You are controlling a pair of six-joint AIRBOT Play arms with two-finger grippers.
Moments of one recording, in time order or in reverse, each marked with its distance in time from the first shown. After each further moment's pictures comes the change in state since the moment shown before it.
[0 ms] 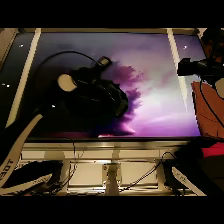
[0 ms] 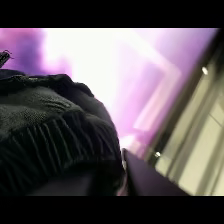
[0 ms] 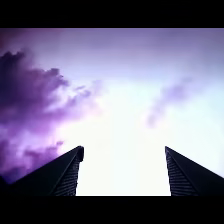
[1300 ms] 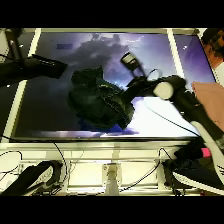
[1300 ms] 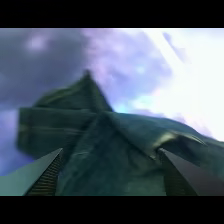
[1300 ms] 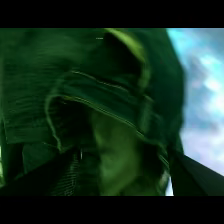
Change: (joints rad) left arm 0.620 0.313 0.000 0.115 0.059 -0.099; right arm 0.466 -0.292 -0.002 0.416 -0.018 -0.516
